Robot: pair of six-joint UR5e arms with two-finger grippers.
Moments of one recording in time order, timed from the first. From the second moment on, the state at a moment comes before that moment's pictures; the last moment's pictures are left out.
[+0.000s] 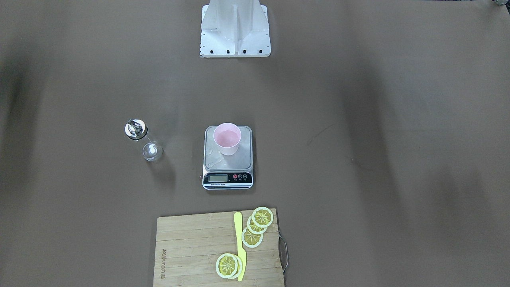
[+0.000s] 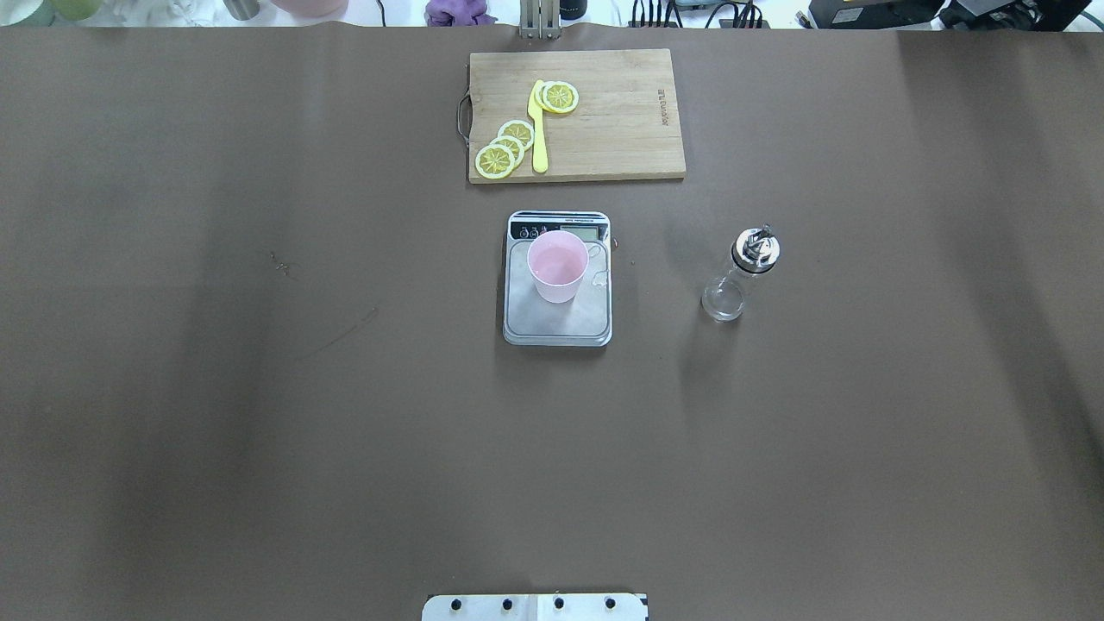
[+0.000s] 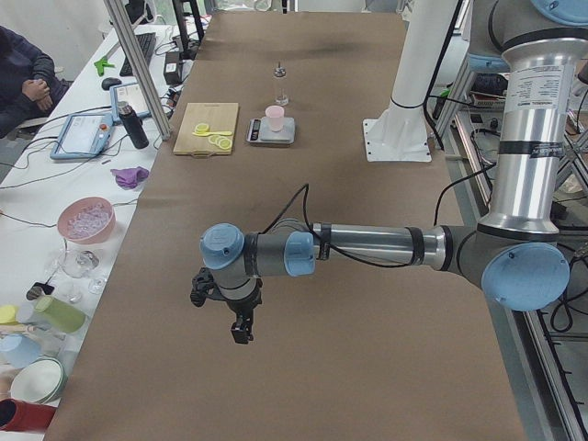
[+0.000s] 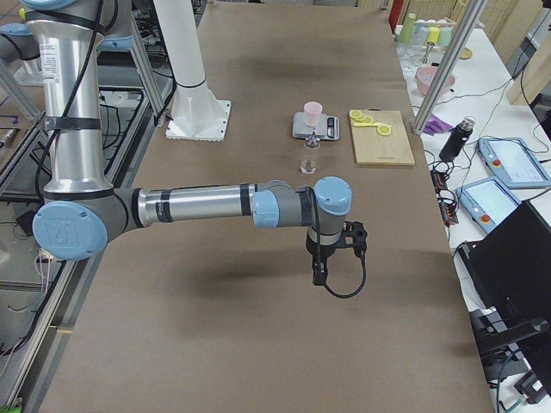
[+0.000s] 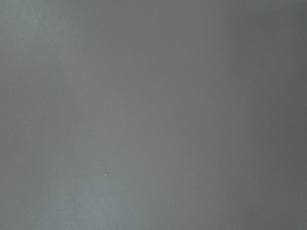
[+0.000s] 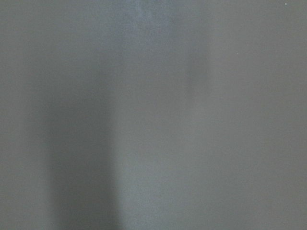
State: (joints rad) left arm -1.56 -1.61 -1.54 -1.47 -2.27 0.16; right arm 1.48 -1.57 1.67 -1.60 2.27 0.09
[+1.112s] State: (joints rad) left arm -1.56 -1.62 -1.51 -1.50 -2.28 0.16; right arm 1.48 -1.59 1.73 -1.60 2.27 0.09
